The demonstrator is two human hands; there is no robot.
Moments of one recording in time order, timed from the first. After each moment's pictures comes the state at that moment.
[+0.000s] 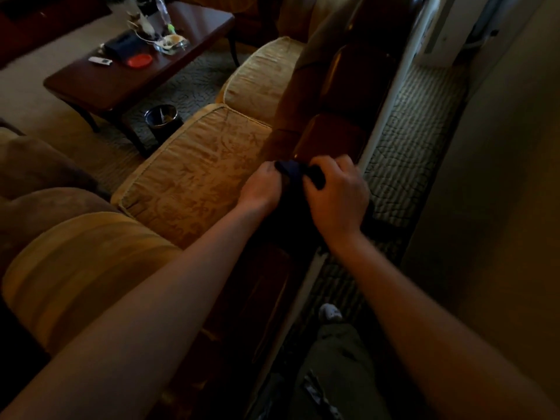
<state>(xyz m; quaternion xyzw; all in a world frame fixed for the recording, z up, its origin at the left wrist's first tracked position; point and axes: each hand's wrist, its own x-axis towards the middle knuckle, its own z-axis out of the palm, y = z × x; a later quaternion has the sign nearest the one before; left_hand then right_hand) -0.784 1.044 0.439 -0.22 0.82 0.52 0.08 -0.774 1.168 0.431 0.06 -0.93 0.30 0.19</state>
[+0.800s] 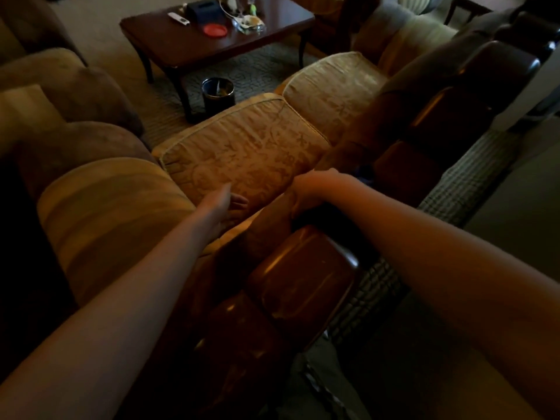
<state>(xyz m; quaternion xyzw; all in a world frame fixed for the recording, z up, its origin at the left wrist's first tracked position) -0.701 0.892 0.385 -0.45 0.59 0.67 0.07 -0.788 1.030 0.485 0.40 -0.84 -0.20 -0.30</state>
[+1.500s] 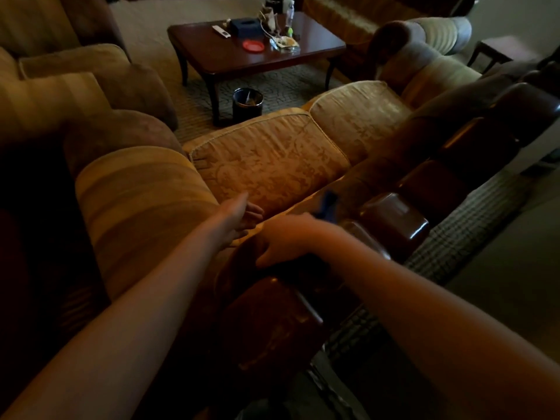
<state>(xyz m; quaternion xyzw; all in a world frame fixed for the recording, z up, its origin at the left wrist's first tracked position) -0.633 0.880 0.389 -0.44 0.56 0.69 0.07 -0.671 0.997 0.474 0.52 -0.76 -0.15 -0.36</state>
